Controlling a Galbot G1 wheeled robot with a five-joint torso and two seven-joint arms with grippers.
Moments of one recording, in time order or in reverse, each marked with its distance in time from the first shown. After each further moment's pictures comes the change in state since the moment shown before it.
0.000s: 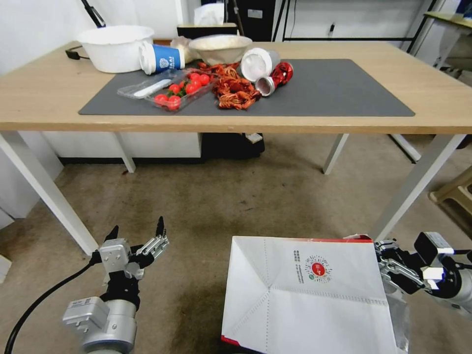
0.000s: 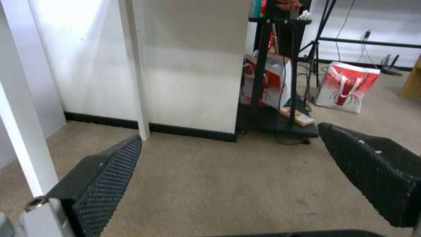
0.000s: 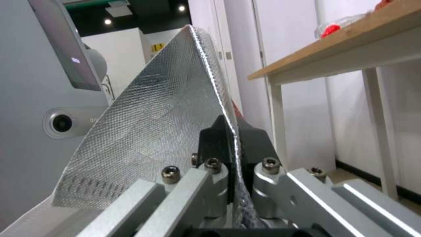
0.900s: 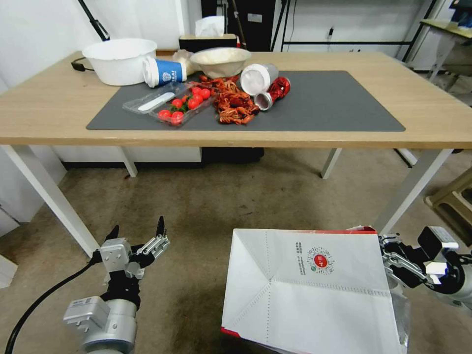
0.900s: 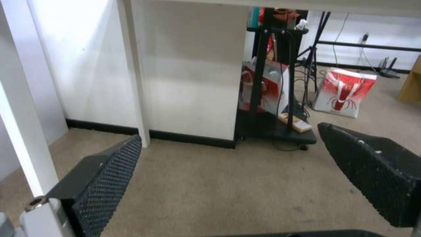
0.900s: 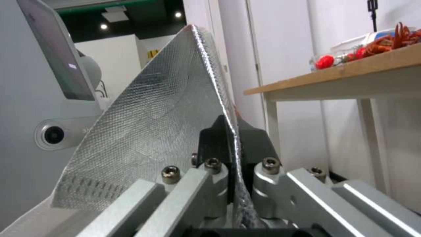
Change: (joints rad) left arm -0.008 -0.001 0.002 0.000 0.005 0.004 0.005; right arm 0.008 -0.009 0.004 0.009 0.040 0.008 0.034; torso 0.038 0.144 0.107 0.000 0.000
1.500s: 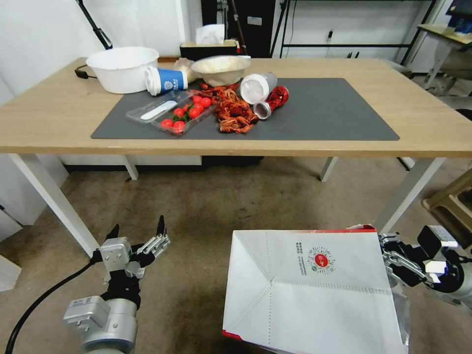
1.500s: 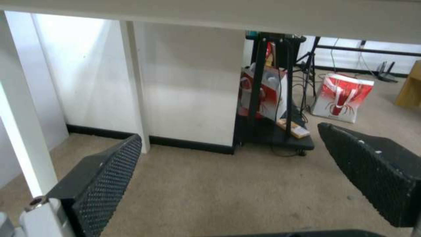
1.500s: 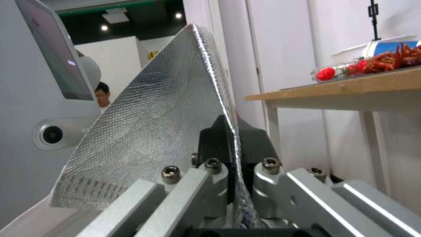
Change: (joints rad) left arm -0.005 -0.003 0.001 0.000 0.002 0.000 0.003; right arm 0.007 -0.005 -0.009 -0.008 0.002 0.000 0.000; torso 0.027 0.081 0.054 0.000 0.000
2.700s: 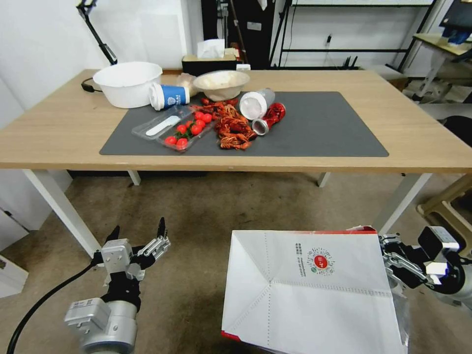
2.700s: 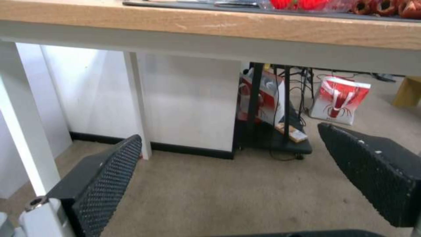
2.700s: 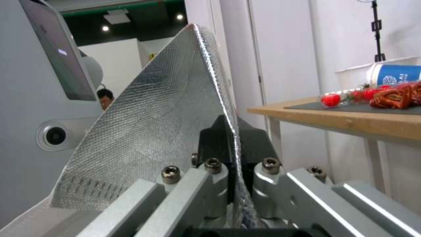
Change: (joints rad) left arm 0.016 0.002 0.001 0.000 0.013 -0.003 0.006; right arm -0.009 0.003 0.010 0.015 0.001 0.002 0.001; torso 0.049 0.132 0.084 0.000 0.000
